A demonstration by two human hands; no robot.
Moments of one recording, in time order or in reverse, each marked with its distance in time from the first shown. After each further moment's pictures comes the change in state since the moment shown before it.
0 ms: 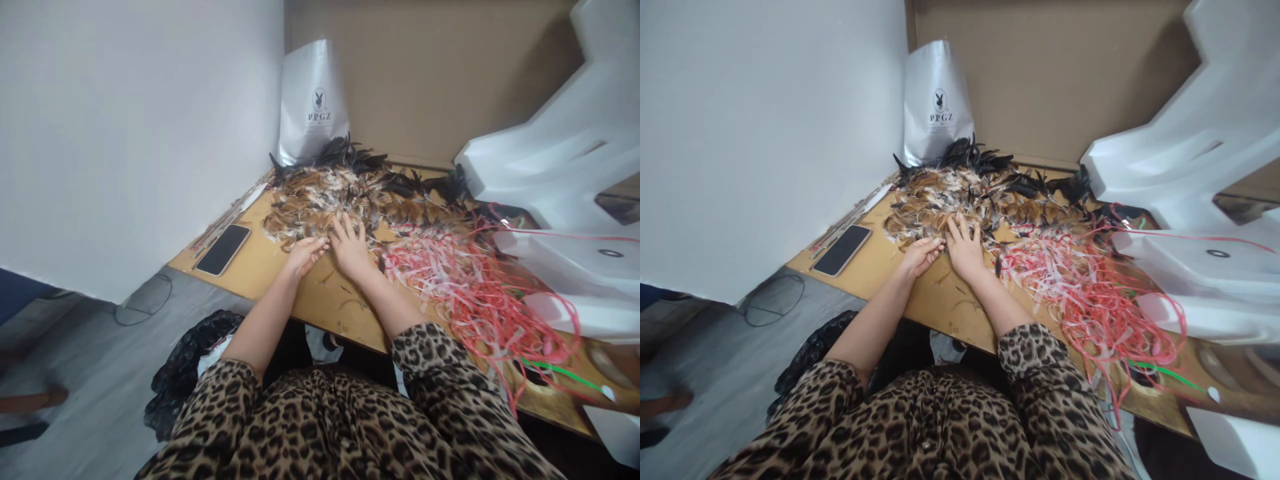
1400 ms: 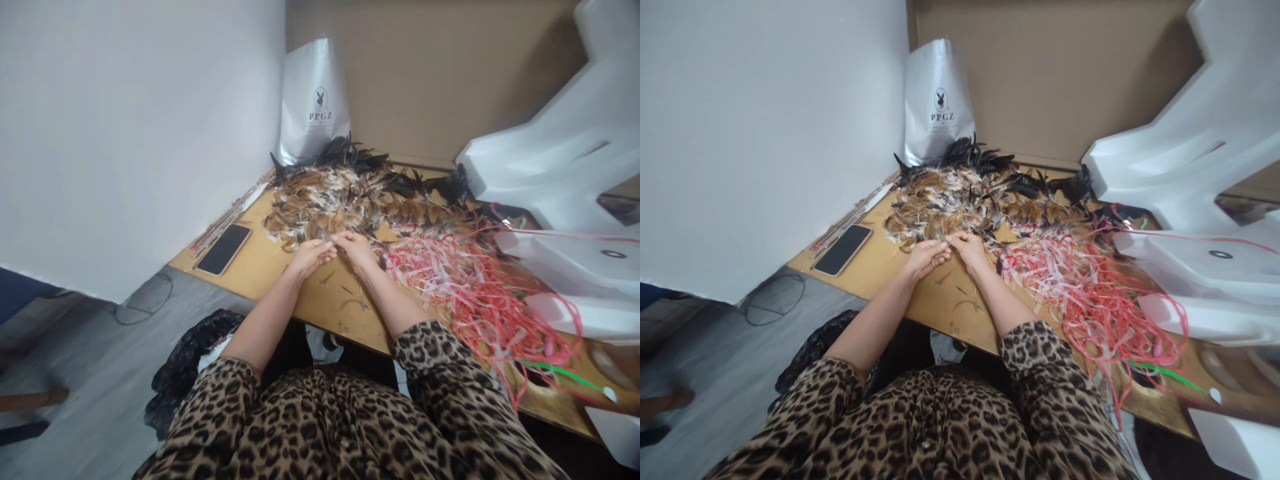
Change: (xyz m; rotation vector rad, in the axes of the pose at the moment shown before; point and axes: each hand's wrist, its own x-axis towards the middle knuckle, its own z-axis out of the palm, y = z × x) left_hand -0.008 -0.002 0.010 0.142 -0.067 -0.067; right_hand 0.012 0.005 0.020 1.504 0.089 0.731
